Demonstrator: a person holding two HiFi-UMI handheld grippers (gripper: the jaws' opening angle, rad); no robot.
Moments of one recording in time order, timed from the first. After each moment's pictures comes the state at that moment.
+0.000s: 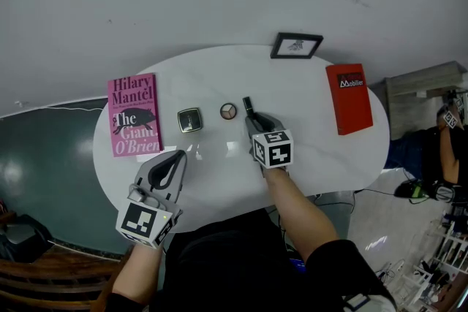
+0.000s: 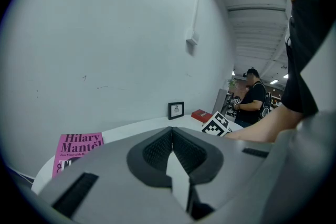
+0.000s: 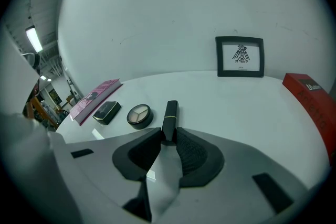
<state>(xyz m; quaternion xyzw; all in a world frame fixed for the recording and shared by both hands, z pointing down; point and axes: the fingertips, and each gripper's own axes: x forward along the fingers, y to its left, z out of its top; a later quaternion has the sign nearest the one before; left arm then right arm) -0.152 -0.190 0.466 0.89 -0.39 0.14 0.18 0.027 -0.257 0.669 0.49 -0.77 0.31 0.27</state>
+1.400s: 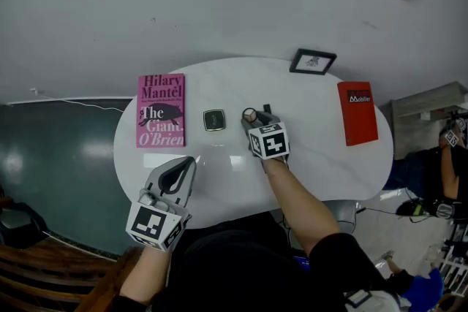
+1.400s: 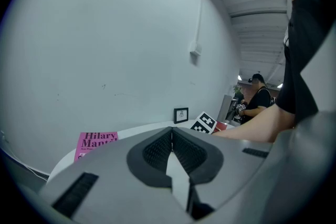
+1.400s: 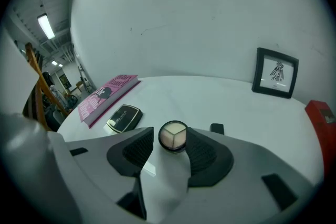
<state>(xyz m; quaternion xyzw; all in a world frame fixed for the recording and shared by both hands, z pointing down) -0.195 -0.151 0.435 0.88 -0.43 0.11 0.17 -0.045 -0.272 0.651 0.44 -0.79 0.28 0.32</state>
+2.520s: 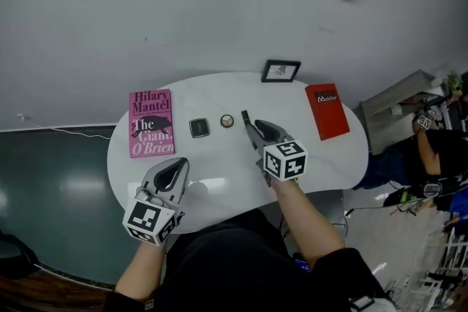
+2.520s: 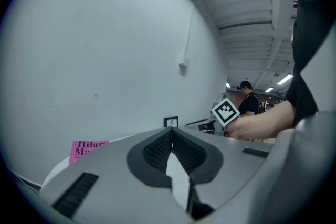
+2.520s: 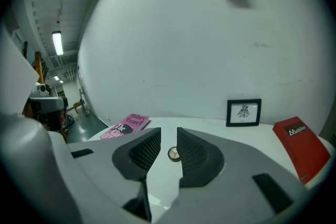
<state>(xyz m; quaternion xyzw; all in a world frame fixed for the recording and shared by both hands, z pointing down) -0.204 -0.124 0.415 0.91 -0.39 0.07 0.13 -0.014 -0.216 0.499 0.50 -0.82 0.21 0.17</state>
